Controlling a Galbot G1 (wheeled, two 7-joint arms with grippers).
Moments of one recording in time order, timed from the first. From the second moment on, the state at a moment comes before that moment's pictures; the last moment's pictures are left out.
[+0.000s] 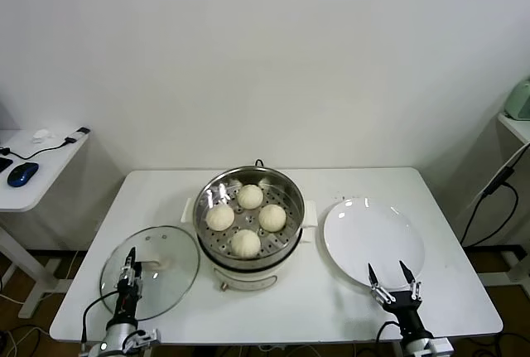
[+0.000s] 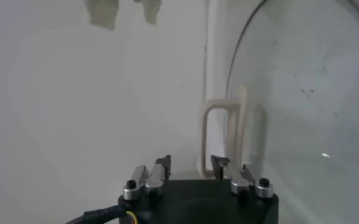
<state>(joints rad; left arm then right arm) 1.41 -1.38 -0.67 -1.46 1.31 0.03 -0.39 -1.56 1.31 0.62 1.64 0.29 0.32 -0.15</state>
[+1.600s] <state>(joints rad) 1.40 -1.17 -0.57 -2.08 1.19 0.43 0.02 -1.57 1.32 0.63 1.69 0.19 0.27 -0.09</state>
